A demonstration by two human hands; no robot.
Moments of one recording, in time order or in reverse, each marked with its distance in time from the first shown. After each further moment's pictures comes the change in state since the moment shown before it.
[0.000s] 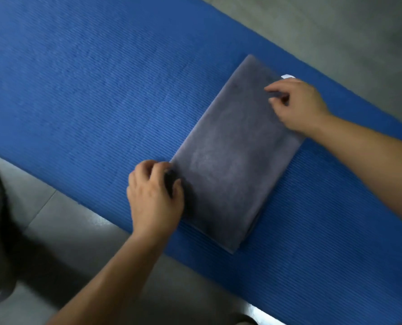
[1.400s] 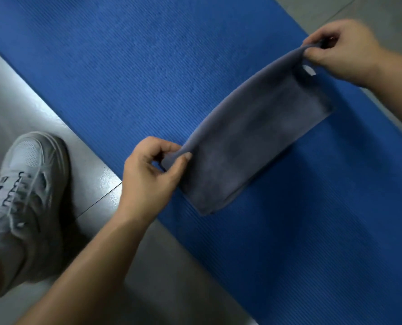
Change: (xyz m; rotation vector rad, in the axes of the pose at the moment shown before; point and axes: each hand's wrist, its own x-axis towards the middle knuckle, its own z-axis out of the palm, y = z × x) left_hand 0.076 -0.087 -0.097 -0.546 0.156 -0.116; right_hand 0.176 -0.144 0.002 0.098 -0.094 -0.154
